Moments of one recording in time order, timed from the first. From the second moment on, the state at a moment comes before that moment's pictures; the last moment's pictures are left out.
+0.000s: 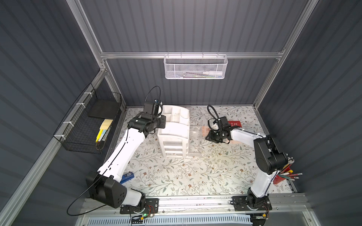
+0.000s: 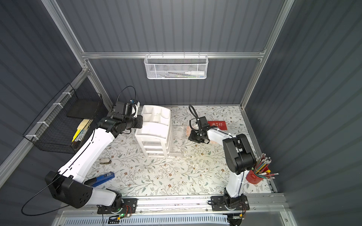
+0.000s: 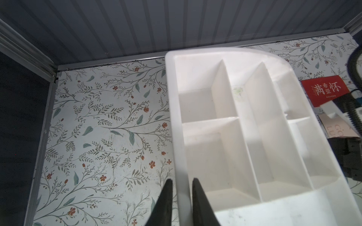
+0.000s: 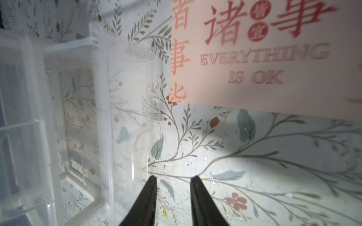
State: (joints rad) left arm -0.36 1.42 1.46 -0.78 -0.09 -0.12; right arm 0.36 1.86 1.16 -0.36 -0.34 0.50
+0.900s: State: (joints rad) left arm -0.34 1.43 1.45 -0.74 -0.09 -0.13; right arm 0.53 2.15 1.42 -0.17 -0.47 0.74
